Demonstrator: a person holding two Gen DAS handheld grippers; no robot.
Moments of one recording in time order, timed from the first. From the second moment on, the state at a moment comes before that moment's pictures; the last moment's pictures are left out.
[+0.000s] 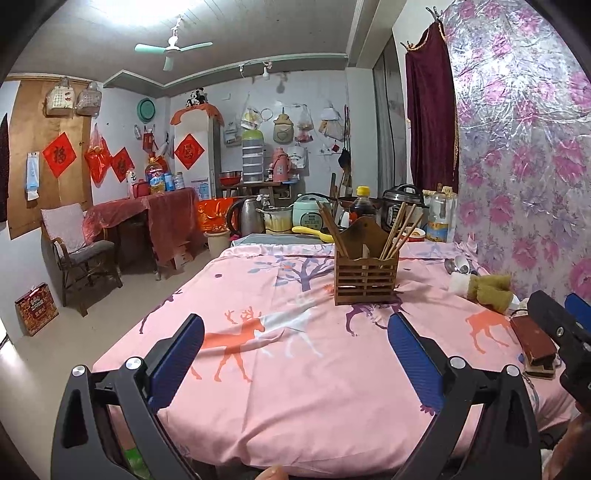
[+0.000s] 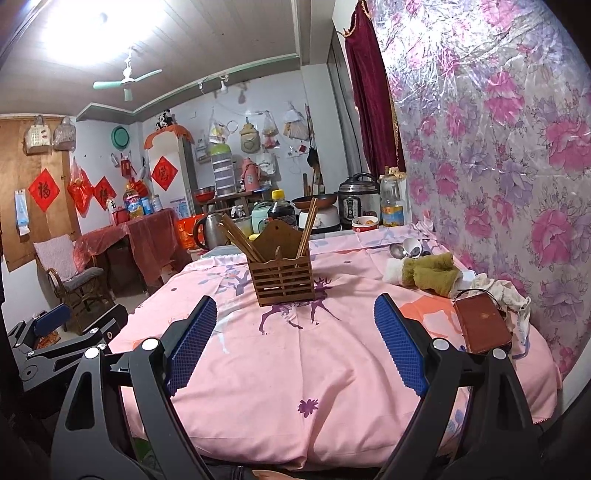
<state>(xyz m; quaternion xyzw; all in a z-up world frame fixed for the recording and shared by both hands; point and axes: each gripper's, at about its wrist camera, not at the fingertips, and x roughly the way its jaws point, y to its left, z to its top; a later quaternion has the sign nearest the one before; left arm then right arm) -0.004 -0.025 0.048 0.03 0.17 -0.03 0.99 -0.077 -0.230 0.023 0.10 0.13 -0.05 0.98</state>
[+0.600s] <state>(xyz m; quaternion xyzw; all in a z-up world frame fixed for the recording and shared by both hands) -0.005 -0.028 0.047 0.03 0.17 -0.04 0.98 -0.078 -0.227 0.023 0.09 0.14 -0.05 0.99</state>
